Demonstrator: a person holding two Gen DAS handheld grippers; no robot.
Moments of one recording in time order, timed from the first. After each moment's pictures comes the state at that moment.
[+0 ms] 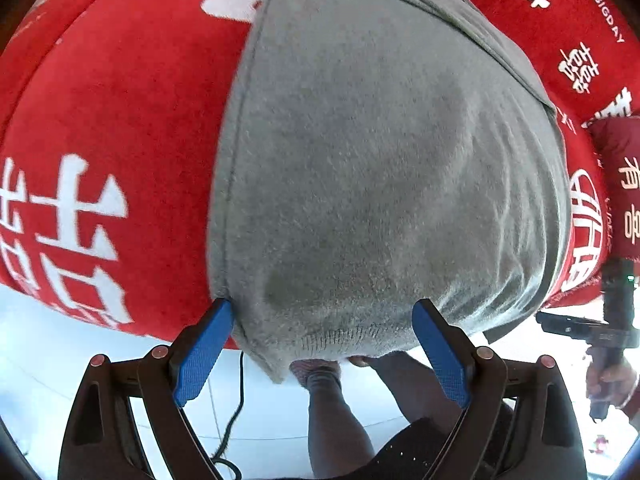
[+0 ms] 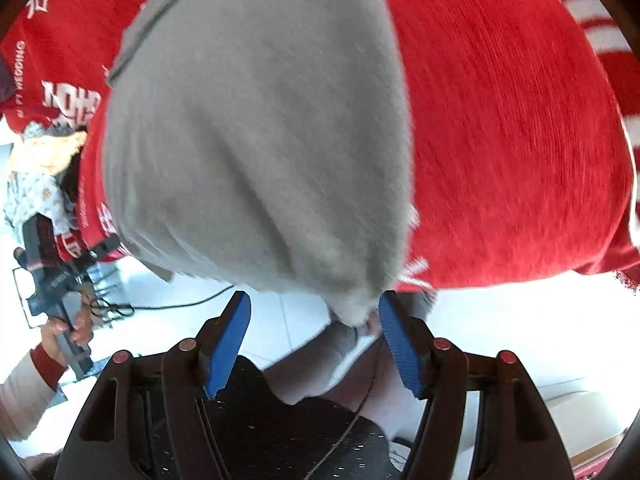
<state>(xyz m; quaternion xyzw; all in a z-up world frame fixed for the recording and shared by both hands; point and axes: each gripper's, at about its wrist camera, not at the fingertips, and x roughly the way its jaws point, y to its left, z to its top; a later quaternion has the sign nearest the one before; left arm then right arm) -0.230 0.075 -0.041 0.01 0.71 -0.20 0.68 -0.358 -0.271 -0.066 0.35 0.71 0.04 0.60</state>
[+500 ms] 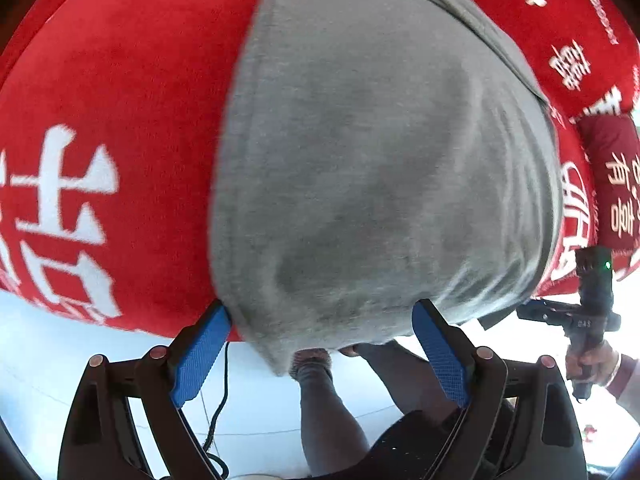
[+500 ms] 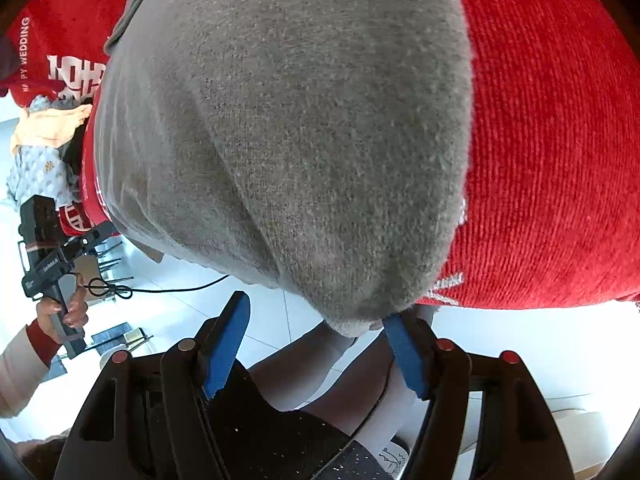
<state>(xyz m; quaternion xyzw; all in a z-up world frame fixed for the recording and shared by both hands) -0.209 0.083 -0.060 0.00 0.72 -0.23 0.65 -0.347 -0.248 -0.092 0.35 0.71 0.08 0.61</state>
